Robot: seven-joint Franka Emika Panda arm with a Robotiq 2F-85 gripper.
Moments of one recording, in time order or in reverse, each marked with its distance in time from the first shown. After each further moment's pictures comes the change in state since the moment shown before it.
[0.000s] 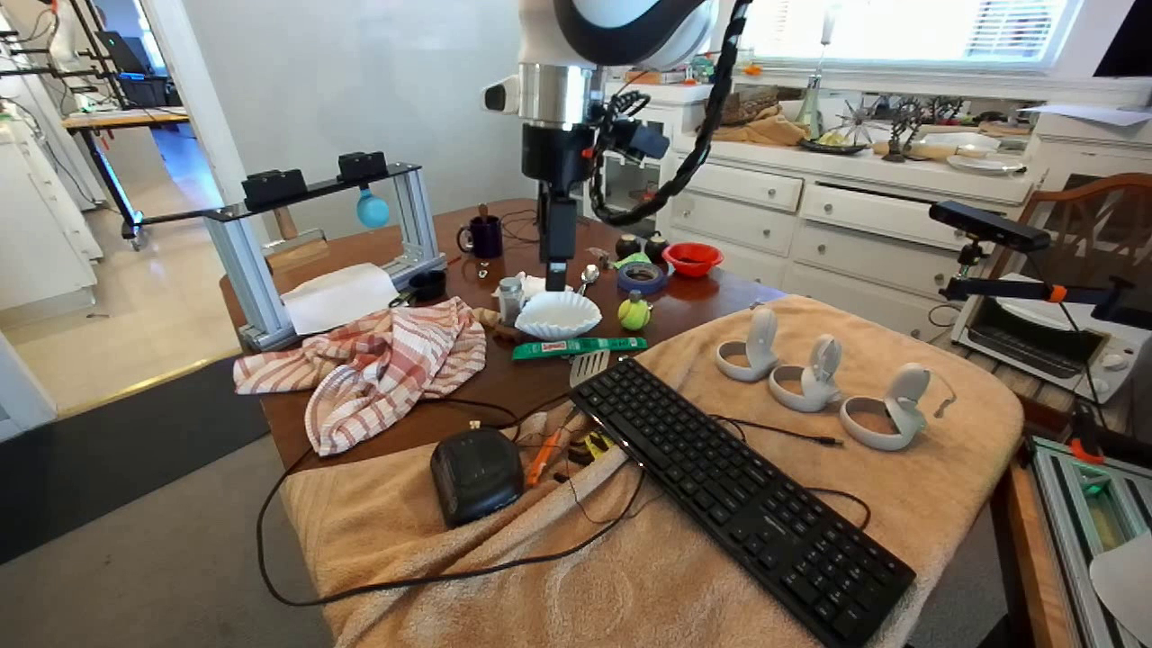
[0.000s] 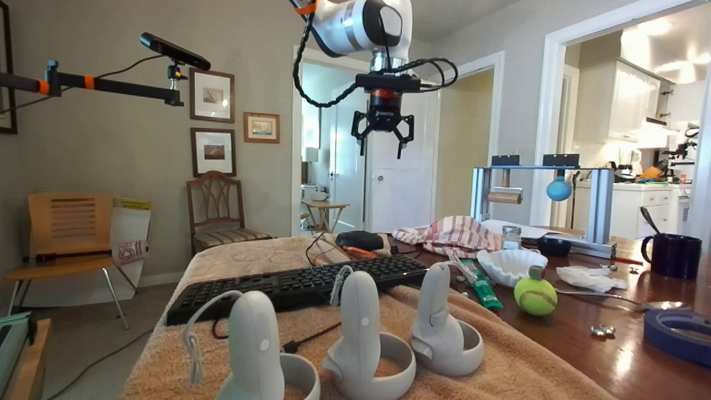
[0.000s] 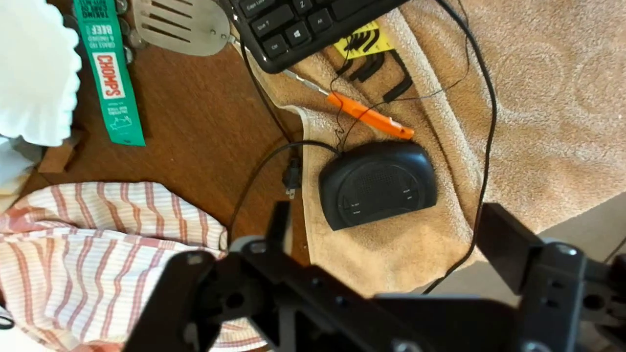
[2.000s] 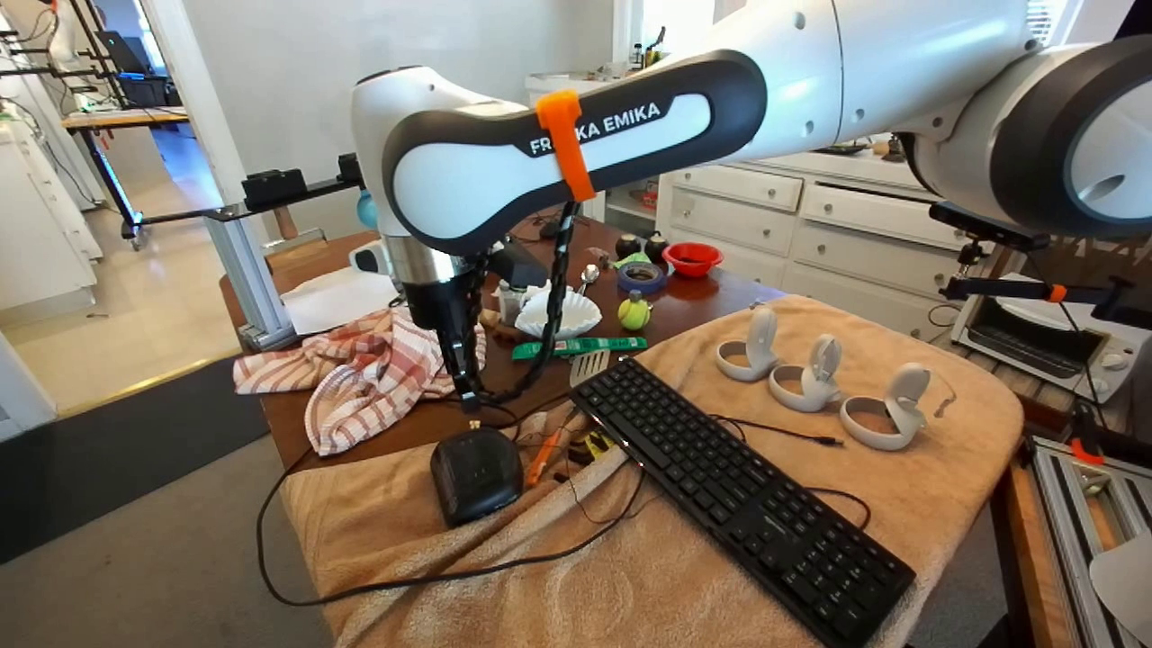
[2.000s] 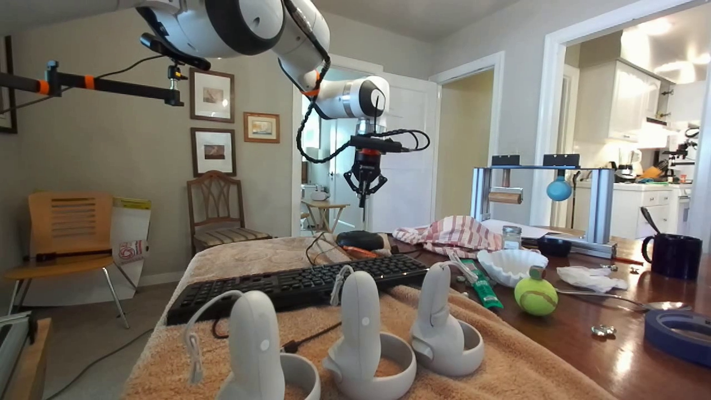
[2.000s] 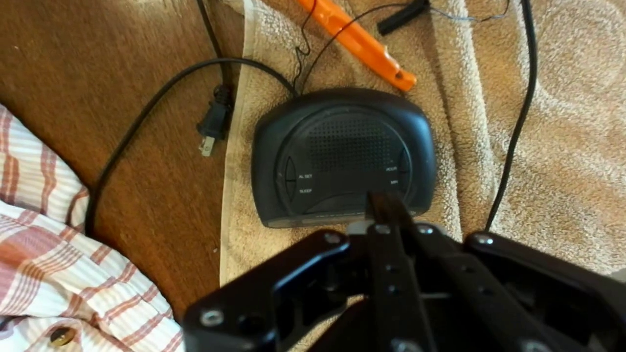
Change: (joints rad) arm 0.184 0.559 0.015 0.641 -0.132 -0.231 -0.023
